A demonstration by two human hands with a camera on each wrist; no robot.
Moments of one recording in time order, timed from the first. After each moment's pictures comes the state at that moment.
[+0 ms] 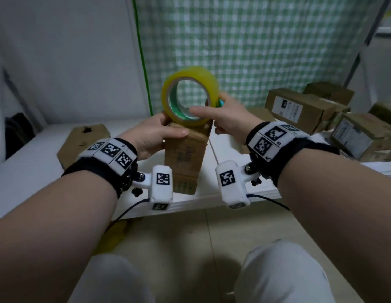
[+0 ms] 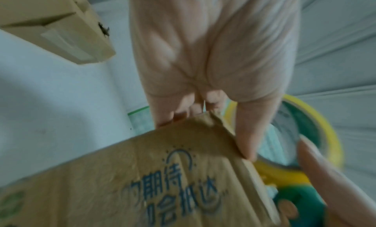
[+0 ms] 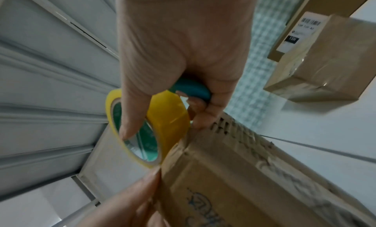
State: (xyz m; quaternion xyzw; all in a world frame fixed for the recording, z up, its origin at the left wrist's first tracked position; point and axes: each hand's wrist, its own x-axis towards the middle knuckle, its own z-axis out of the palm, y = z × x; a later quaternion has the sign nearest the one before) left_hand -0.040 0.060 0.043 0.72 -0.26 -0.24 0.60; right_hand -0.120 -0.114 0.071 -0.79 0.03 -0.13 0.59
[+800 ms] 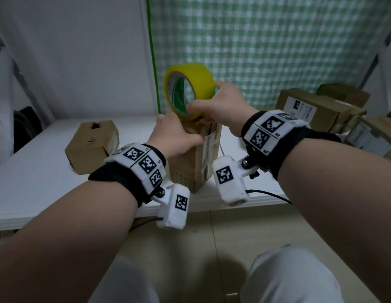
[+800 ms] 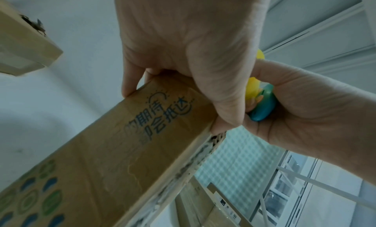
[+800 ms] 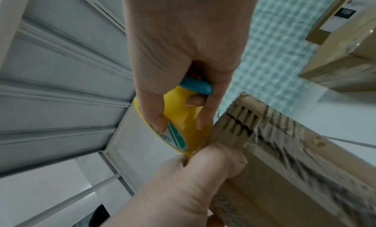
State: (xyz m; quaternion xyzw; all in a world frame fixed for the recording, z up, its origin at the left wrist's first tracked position) left_hand -0.014 0.040 0.017 0.91 -0.23 0.06 0.34; right_hand -0.089 -0.081 0.084 -0.82 0.04 -0.19 0.54
